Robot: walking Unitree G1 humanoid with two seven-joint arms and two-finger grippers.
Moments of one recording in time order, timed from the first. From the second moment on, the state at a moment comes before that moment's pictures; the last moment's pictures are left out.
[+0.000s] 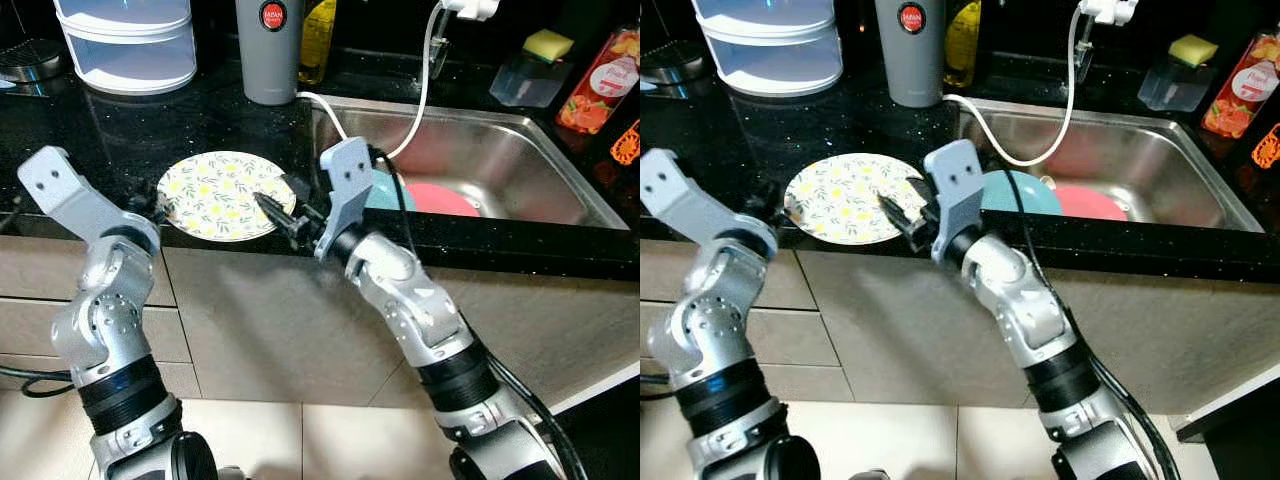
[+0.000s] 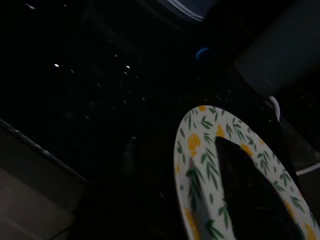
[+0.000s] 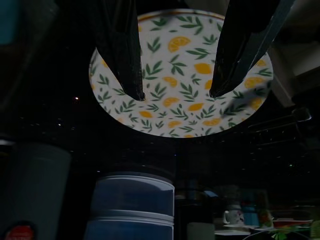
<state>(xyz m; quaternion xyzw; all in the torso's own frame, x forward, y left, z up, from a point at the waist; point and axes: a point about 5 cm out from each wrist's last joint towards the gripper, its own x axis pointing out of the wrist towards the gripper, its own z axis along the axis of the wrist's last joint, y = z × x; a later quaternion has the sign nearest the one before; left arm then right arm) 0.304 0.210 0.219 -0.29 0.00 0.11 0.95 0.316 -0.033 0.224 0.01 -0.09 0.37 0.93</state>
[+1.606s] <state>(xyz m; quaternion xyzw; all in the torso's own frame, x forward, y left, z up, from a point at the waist) 0.316 0.171 0.253 -0.45 -0.02 -0.07 0.89 0.320 -0.040 0.231 0.04 -0.10 0.35 0.93</state>
